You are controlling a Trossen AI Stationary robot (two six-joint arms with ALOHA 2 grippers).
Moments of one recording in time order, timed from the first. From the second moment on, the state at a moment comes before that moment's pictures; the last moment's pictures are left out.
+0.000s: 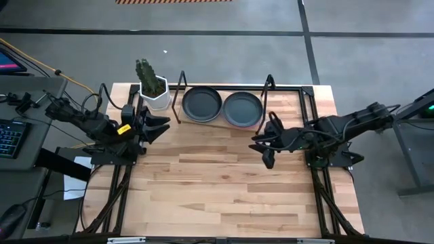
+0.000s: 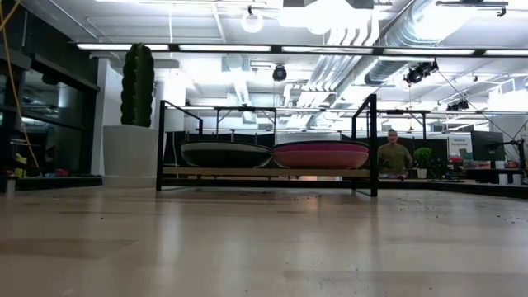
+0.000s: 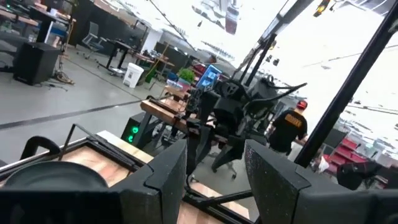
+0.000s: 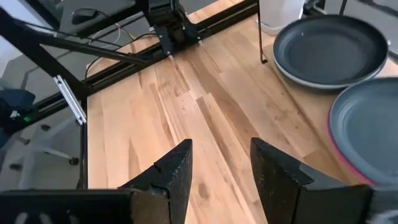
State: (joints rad) left arm -0.47 0.70 0.78 0.15 -0.68 -0.34; right arm 0.34 1.18 1.24 -0.67 0.42 0.64
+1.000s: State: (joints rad) left arm -0.05 0.57 0.78 -0.04 -0.16 -0.34; right arm 0.34 1.09 1.24 -0.73 0.42 0.67
